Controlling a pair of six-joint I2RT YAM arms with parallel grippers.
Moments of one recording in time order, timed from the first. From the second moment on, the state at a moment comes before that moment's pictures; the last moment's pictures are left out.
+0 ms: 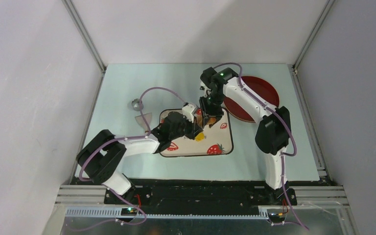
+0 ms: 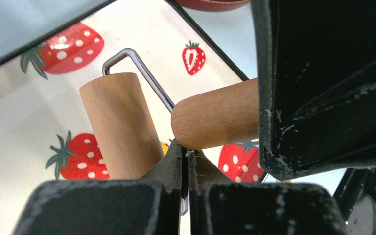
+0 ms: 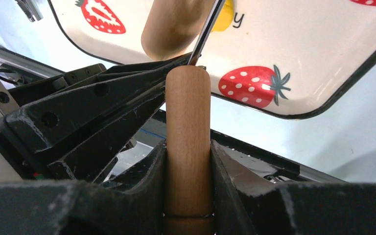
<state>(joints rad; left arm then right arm) -0.77 1.55 0.68 0.48 0.15 -0.30 0.62 2.01 1.95 -1.36 -0.31 0.43</state>
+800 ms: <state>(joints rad) -0.71 1.62 0.64 0.57 0.31 -0.51 0.55 2.13 1.98 -1.41 -0.46 0.44</state>
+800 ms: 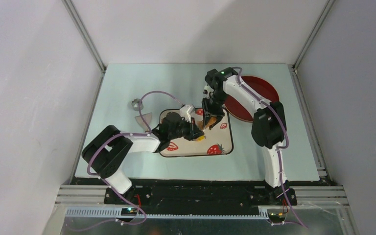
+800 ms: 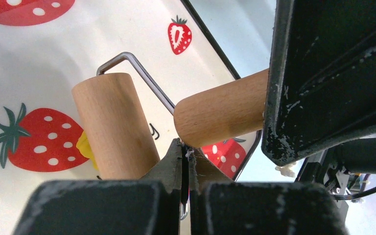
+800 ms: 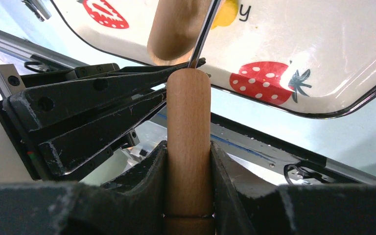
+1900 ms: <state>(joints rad) -0.70 1.69 0.64 0.64 0.35 -0.56 0.52 2.18 1.97 -1.44 -0.52 0.44</state>
